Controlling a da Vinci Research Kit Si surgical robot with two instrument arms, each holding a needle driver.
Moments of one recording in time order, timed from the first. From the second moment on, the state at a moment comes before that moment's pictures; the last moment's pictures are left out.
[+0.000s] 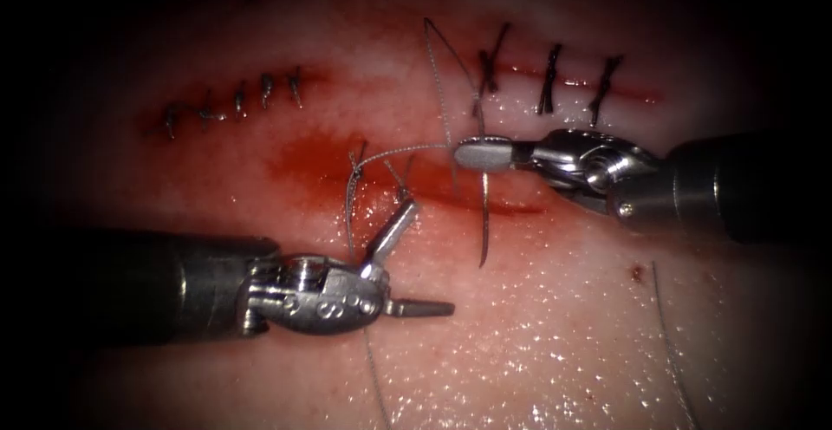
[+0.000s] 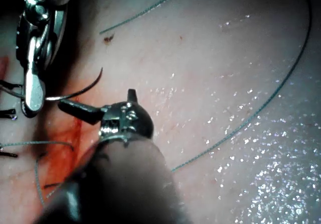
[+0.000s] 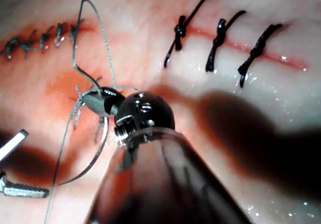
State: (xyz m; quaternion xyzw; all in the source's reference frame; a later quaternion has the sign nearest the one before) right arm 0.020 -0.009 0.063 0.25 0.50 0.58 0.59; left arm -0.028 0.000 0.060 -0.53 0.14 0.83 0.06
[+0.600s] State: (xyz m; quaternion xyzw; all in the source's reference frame) right arm 0.019 -0.009 0.063 0.08 0.63 0.36 0.68; left arm -0.030 0.005 0.075 -0.35 -0.12 0.93 0.02
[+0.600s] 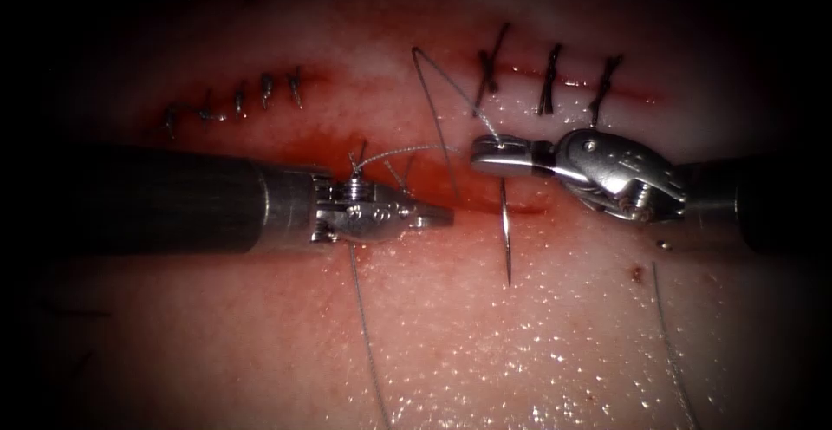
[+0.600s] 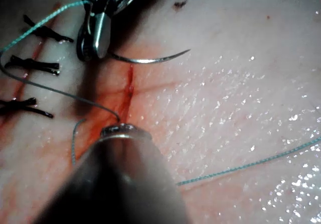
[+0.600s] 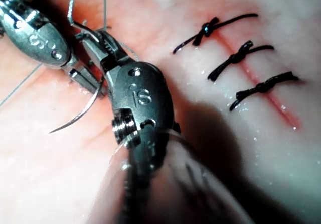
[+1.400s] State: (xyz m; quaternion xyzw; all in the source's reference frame) right arm 0.022 -0.009 0.064 -0.16 0.70 0.12 0.69; left arm -0.031 0.005 0.080 -0.25 -0.23 0.94 0.01
